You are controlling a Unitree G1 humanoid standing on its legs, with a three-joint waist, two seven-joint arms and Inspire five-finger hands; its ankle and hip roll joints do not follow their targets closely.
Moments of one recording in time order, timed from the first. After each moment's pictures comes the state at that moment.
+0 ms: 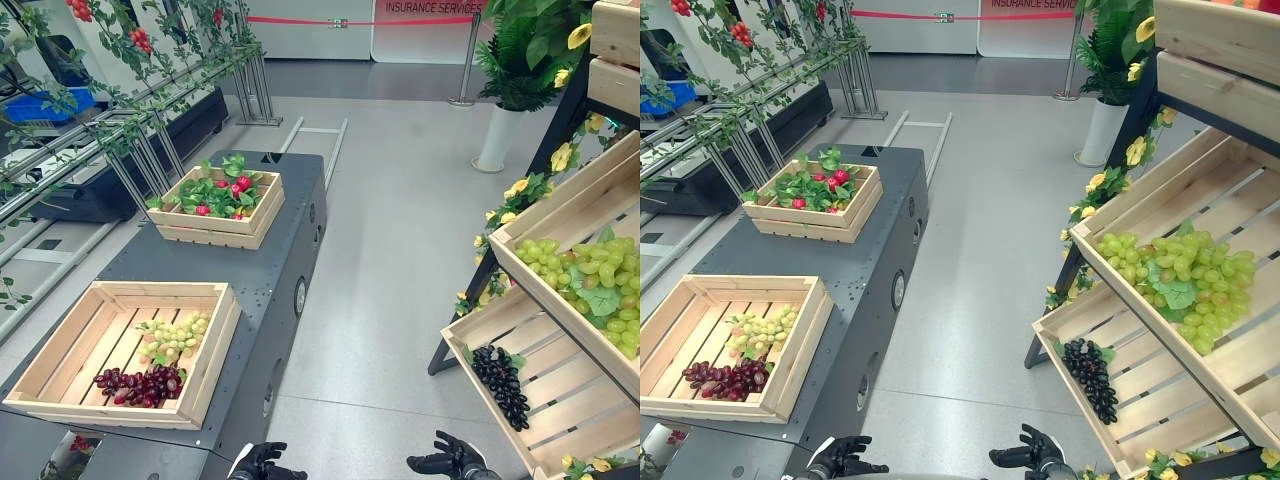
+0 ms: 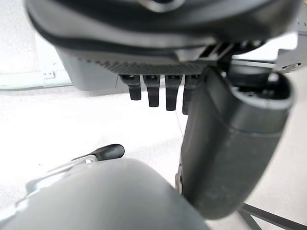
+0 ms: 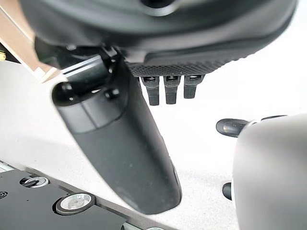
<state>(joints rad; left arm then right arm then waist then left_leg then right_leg) 0.03 0.25 -0.42 1.20 -0.13 -0.16 0.07 -0.01 -0.19 0.28 1.23 0.39 -0.14 -0.01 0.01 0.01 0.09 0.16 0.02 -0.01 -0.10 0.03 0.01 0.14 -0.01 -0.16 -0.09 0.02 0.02</state>
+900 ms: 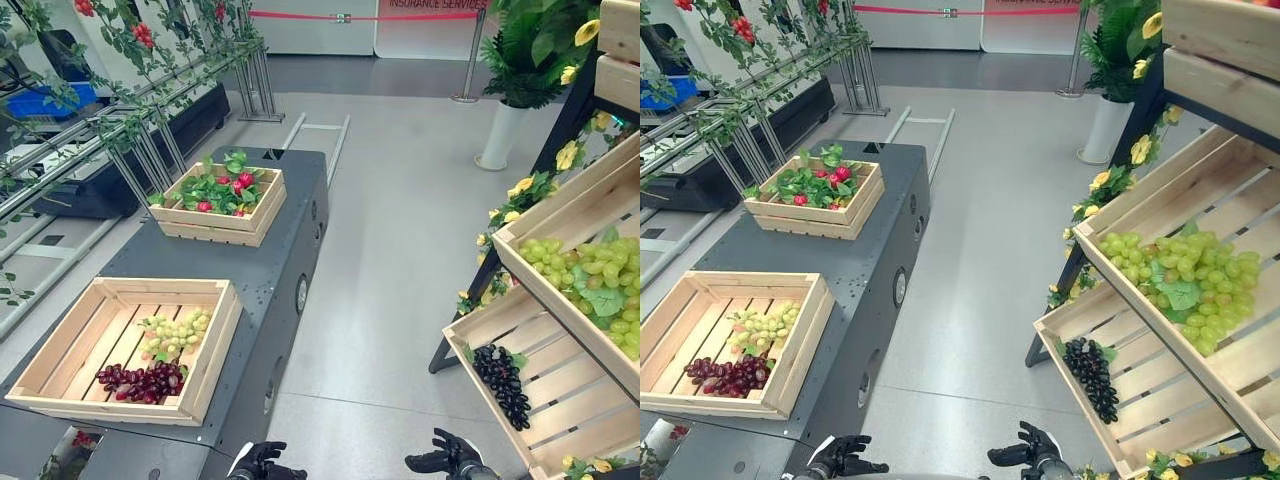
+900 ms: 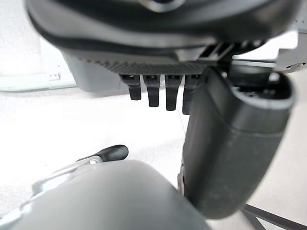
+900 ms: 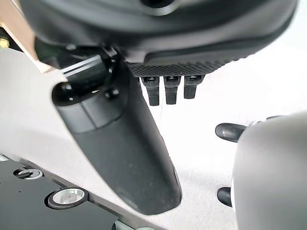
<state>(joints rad) 0.02 0.24 -0.43 1.20 -0.13 -0.14 0.08 -0.04 -0.18 0.30 1.23 0.35 -0.13 -0.05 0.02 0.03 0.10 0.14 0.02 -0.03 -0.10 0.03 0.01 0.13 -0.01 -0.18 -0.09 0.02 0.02</state>
